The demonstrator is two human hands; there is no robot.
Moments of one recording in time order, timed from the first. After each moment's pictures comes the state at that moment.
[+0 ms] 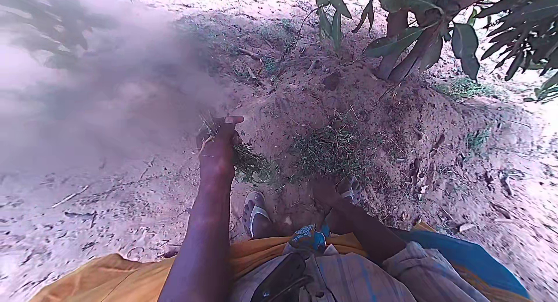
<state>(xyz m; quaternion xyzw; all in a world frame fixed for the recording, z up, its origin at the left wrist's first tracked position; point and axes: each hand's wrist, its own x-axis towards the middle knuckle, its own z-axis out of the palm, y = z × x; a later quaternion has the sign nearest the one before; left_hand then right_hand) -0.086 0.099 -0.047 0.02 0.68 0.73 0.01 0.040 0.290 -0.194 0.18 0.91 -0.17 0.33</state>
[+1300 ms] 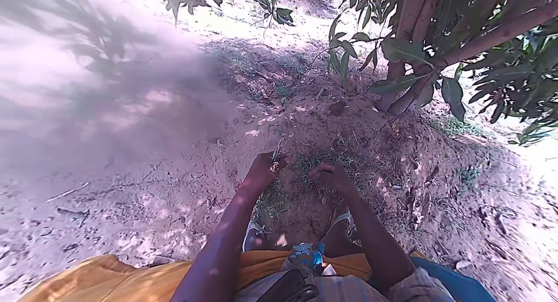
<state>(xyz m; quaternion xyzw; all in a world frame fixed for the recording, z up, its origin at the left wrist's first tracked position) -0.072 0.117 -0.055 0.15 0.82 0.51 0.21 0.019 0.335 -0.105 0.08 0.76 -0.64 0.01</state>
